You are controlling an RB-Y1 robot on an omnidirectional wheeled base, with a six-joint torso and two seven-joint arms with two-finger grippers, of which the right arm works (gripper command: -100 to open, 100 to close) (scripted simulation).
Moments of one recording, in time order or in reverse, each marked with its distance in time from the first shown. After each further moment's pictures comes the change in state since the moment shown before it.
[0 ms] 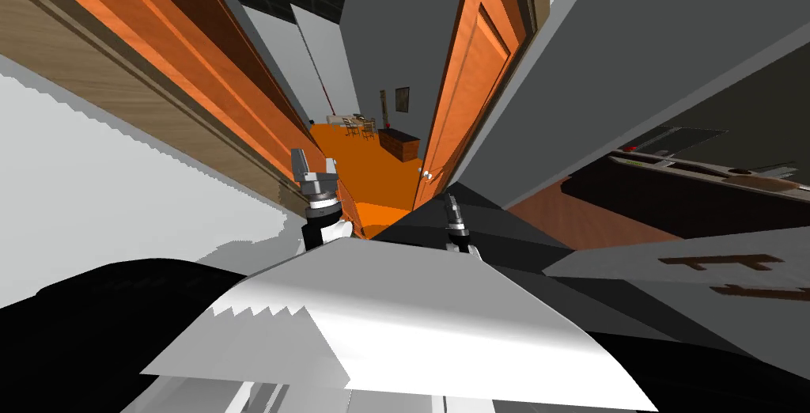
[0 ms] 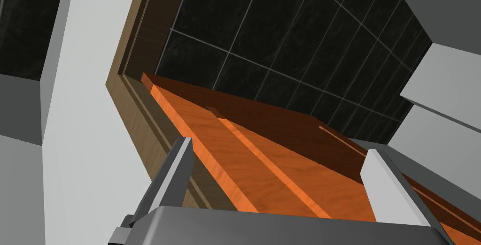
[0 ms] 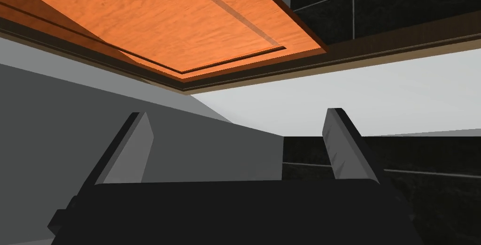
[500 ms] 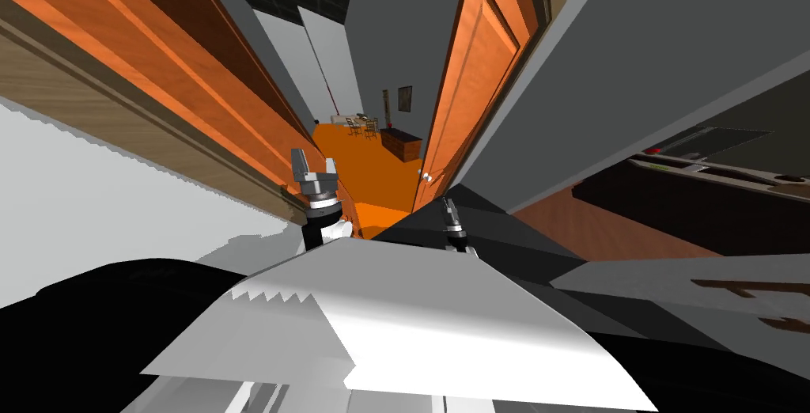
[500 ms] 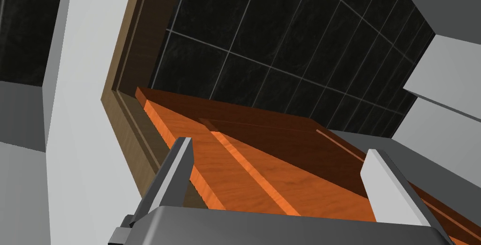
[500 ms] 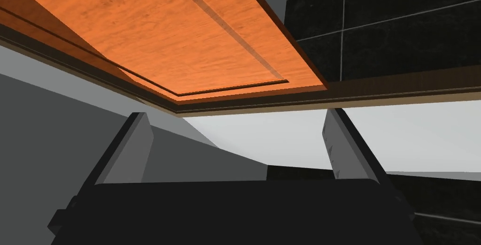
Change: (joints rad) arm -0.010 -0.003 -0.008 0.083 0.067 -0.031 0.083
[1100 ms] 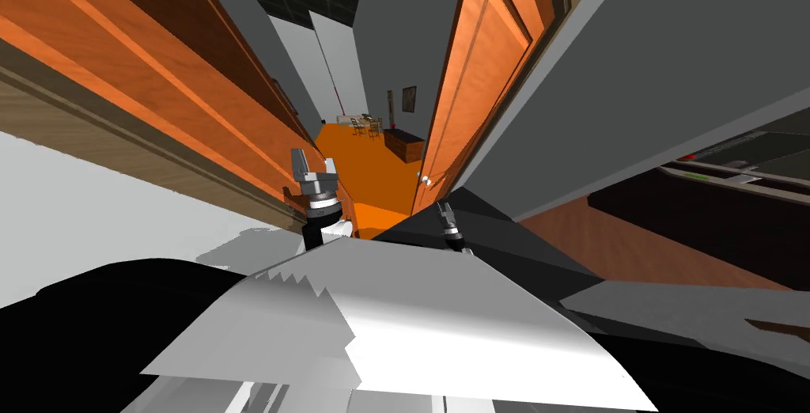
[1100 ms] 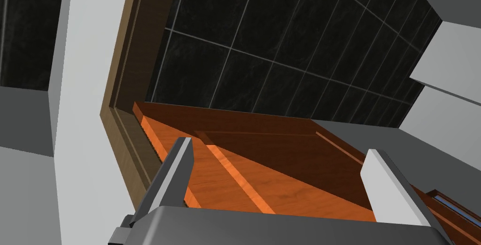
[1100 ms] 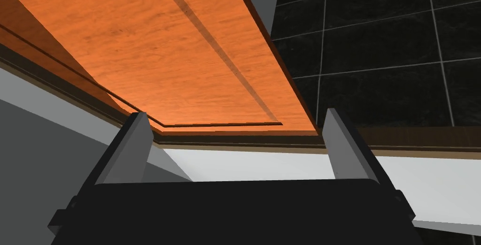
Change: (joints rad) arm -0.026 0.001 -0.015 0.132 0.087 -0.051 0.112
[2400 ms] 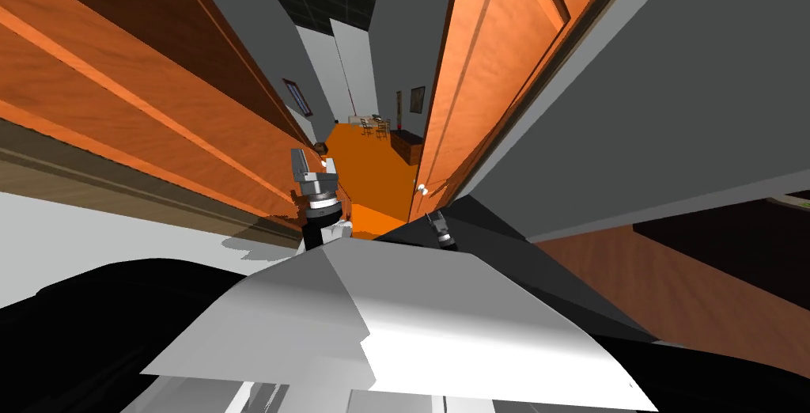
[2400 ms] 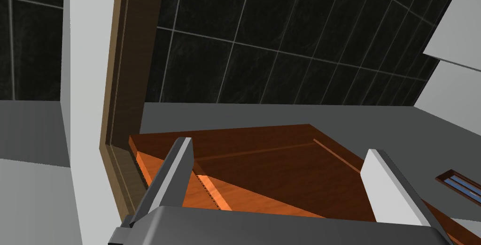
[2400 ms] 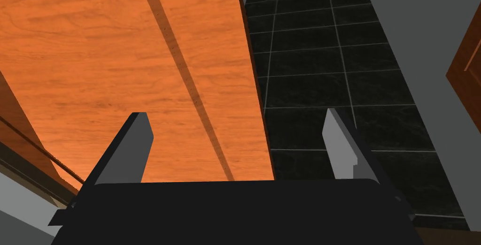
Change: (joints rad) arm -0.043 0.024 -0.026 0.259 0.193 -0.096 0.244
